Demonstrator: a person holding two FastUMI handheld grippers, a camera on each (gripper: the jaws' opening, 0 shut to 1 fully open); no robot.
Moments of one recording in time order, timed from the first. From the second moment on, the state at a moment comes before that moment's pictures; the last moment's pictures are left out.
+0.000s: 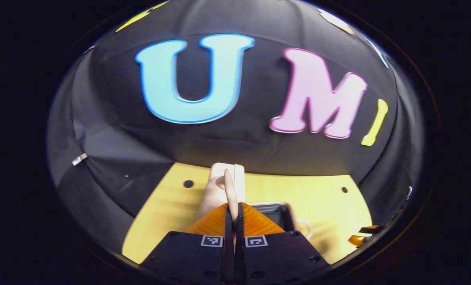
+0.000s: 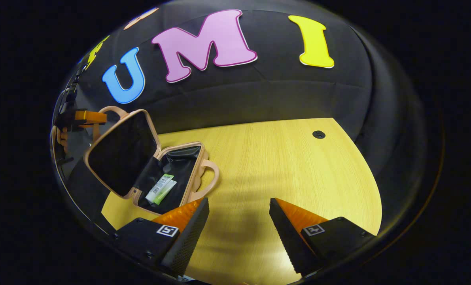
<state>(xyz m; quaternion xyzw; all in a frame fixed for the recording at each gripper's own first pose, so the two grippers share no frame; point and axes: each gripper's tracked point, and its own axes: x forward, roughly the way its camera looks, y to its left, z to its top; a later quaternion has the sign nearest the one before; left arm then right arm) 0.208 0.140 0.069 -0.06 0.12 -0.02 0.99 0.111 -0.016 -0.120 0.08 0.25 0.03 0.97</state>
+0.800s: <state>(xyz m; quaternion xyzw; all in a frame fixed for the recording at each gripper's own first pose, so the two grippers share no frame) 0.241 -0.045 -0.102 -0.14 0.25 -0.11 0.95 0.094 -0.053 -0.095 0.08 0.22 0.01 0.97</state>
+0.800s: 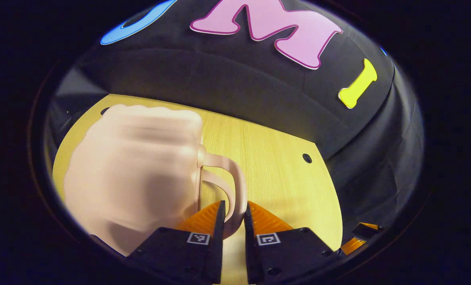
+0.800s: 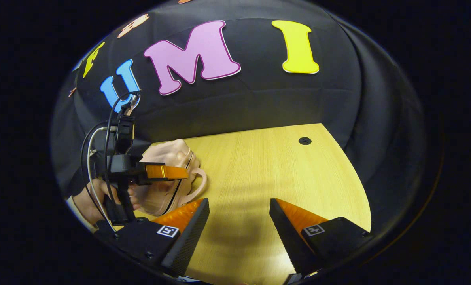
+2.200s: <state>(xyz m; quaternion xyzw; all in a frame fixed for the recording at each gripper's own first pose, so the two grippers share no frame) -0.065 0.094 0.023 -0.06 -0.07 0.02 1.00 -0.018 0.104 0.019 0.02 0.06 0.08 0.99</state>
